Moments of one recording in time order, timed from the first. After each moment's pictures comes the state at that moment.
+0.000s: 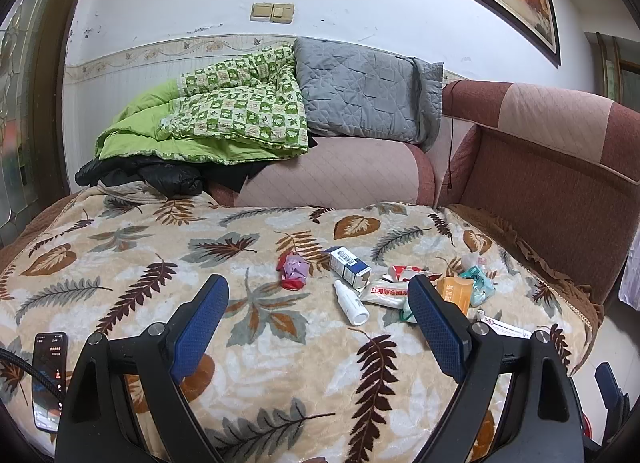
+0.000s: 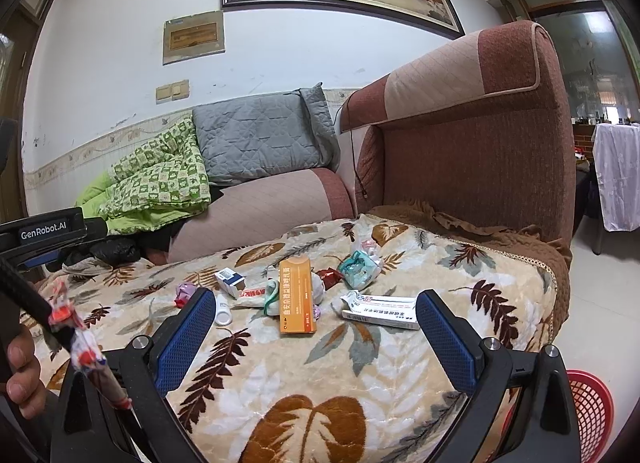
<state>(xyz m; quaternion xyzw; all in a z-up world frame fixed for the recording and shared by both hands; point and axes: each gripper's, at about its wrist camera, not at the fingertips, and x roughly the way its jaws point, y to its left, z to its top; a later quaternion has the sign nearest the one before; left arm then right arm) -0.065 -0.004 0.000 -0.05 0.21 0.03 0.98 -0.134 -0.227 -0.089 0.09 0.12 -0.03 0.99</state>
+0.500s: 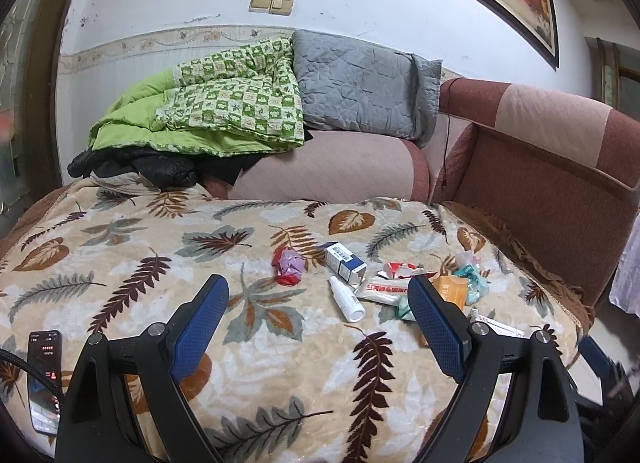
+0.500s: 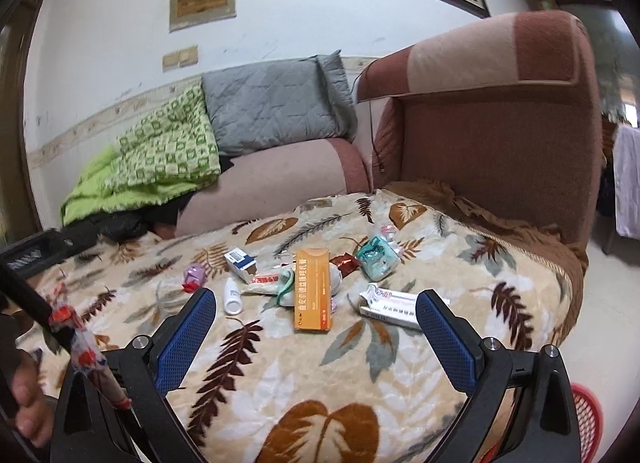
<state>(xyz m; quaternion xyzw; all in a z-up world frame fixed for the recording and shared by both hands) -0.062 0.011 -0.003 -0.07 0.22 0.01 0.97 -0.086 -0.213 -0.069 0.06 0.20 -0.01 0.98</state>
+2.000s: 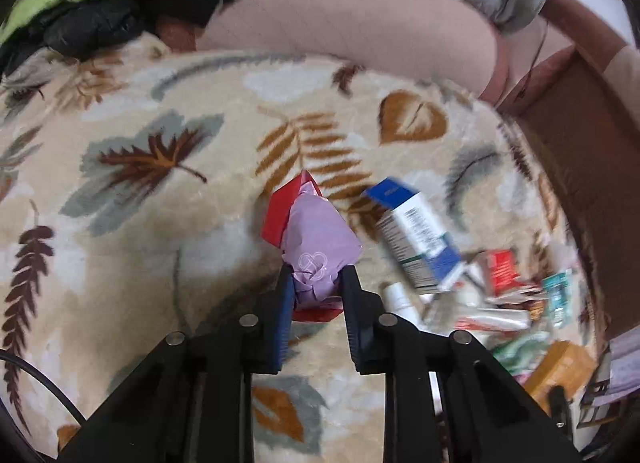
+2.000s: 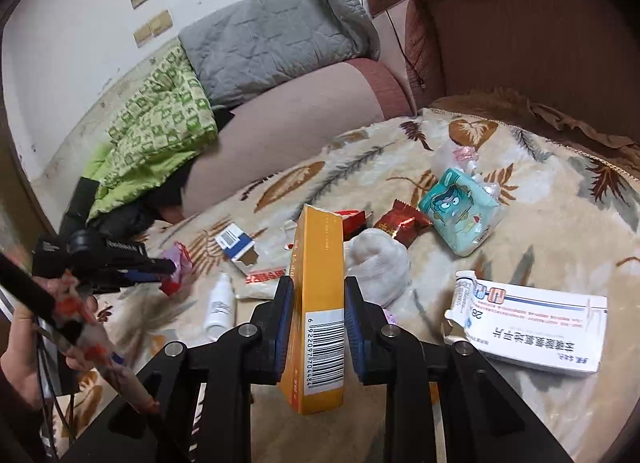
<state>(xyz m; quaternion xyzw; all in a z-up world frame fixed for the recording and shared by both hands) 0.211 0.065 -0.109 -0.14 0.48 -0.01 0.87 0.075 -0.232 -0.148 0.15 0.26 0.08 0.95</state>
